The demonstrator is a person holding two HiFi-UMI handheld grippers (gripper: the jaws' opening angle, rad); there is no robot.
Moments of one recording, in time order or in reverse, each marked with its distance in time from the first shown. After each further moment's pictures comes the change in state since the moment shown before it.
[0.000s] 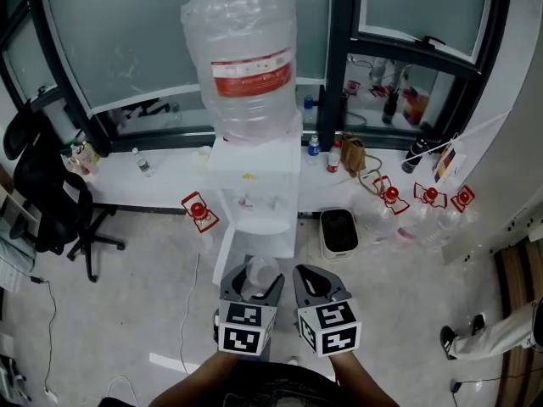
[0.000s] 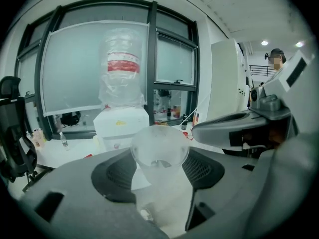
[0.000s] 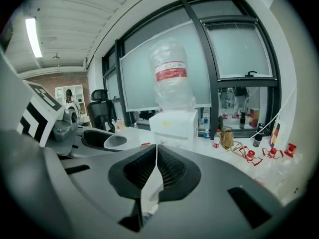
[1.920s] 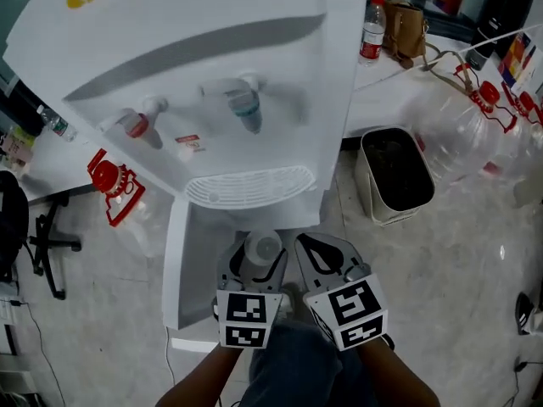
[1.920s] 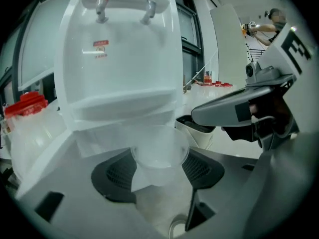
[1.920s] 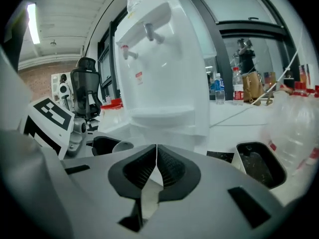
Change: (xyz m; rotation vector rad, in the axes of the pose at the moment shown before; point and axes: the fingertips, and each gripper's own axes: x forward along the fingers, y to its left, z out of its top) left arm 0.415 0.145 -0.359 0.119 0.077 -0.031; right arm 0.396 -0.138 -0.347 0.001 0.021 0.051
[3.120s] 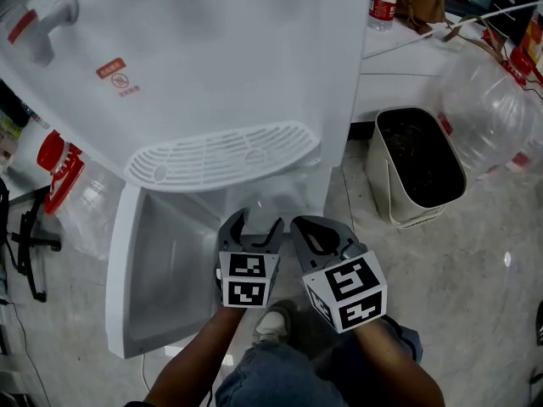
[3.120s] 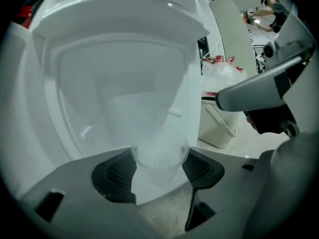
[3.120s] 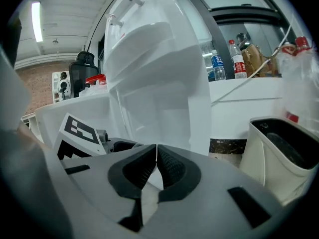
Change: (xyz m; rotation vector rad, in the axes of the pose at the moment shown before) left arm 0.170 0.034 -0.105 0.009 -0.042 0.051; right arm 0.105 -0.057 -0.111 -0.001 -0.026 0.017
